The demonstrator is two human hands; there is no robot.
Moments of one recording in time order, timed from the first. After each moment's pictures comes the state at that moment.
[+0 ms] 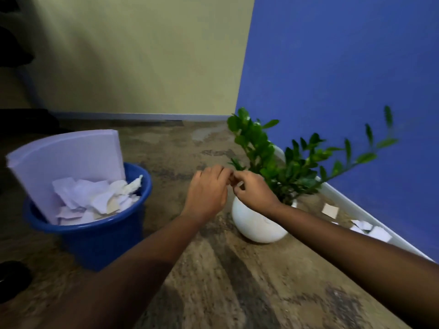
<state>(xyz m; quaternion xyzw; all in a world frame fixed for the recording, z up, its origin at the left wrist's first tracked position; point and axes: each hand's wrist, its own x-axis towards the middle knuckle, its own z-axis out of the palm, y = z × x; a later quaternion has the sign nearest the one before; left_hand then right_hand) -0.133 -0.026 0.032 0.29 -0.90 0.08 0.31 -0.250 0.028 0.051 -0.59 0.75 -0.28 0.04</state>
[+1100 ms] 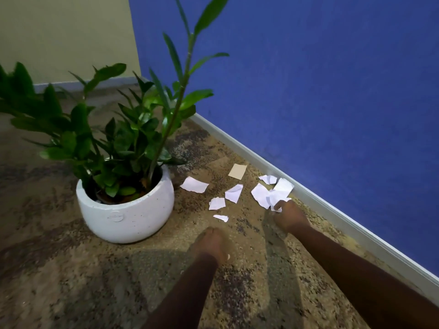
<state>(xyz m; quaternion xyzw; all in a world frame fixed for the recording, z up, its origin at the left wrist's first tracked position) -0.419 0.146 -0.138 0.33 -0.90 -0.25 -0.12 -0.598 0.259 -0.128 -0.22 0.96 -0.17 0.09</state>
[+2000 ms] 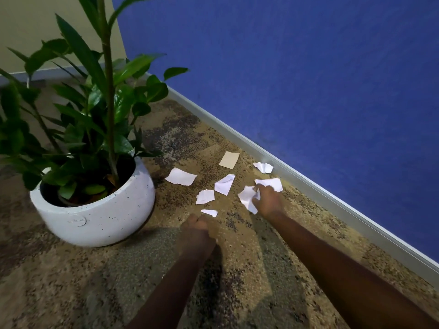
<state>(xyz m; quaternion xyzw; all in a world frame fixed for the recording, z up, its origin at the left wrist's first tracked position) -0.438 0.140 -0.154 0.35 -0.91 -0.23 0.00 -0.615 0.223 -0.158 -0.26 0.94 -0.18 0.10</state>
